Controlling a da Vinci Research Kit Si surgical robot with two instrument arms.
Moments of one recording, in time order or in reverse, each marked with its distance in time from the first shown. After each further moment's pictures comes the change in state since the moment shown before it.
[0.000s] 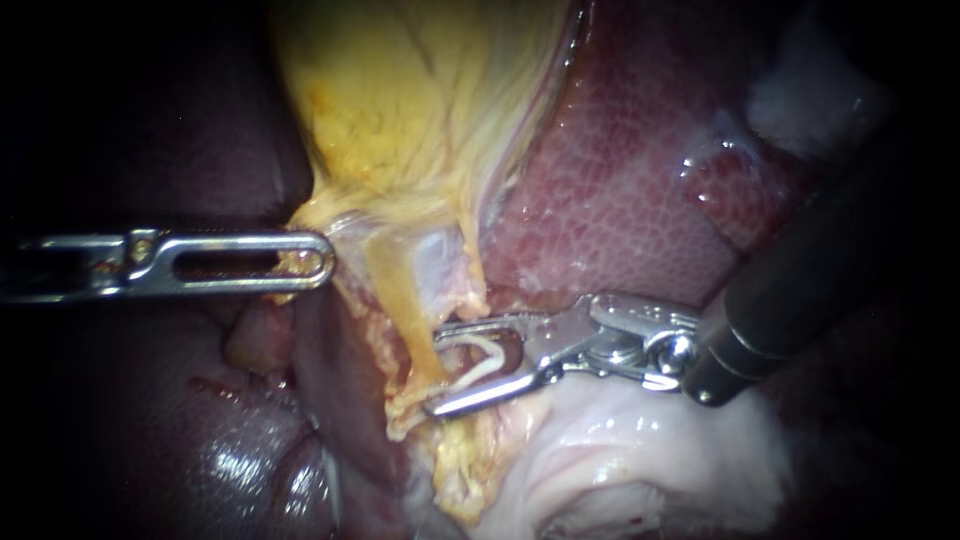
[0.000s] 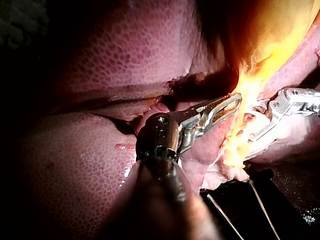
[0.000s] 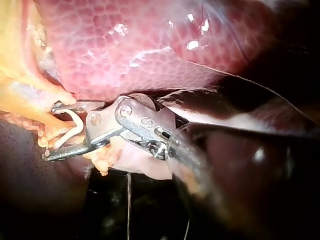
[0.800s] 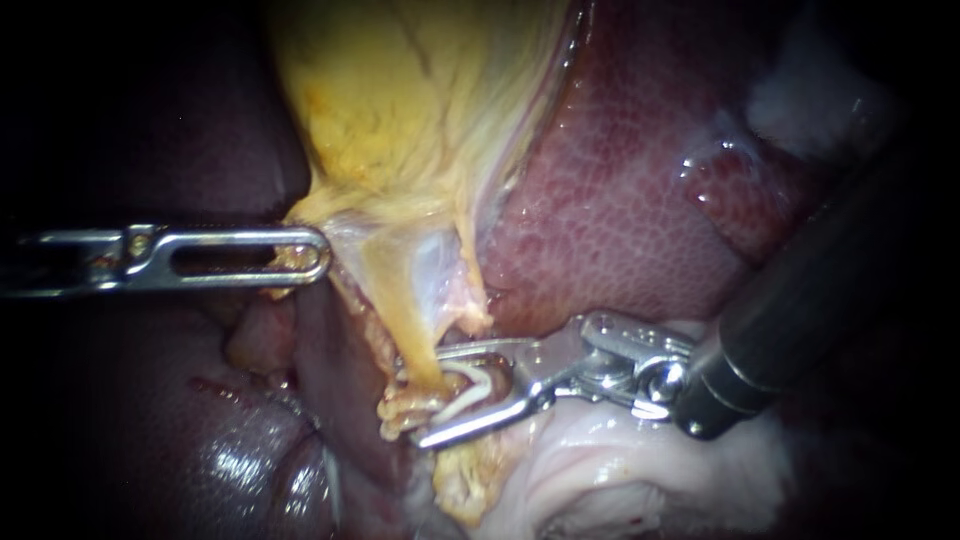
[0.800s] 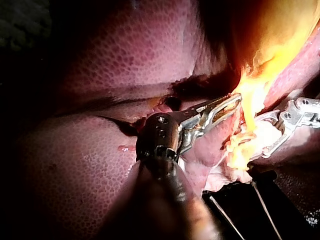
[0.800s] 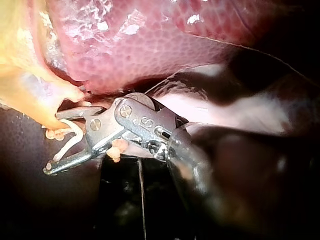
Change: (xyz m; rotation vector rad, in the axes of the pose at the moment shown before) right arm 0.001 -0.003 0.002 0.124 0.055 0.043; left arm 0.000 0.001 0.000 0.003 0.003 0.001
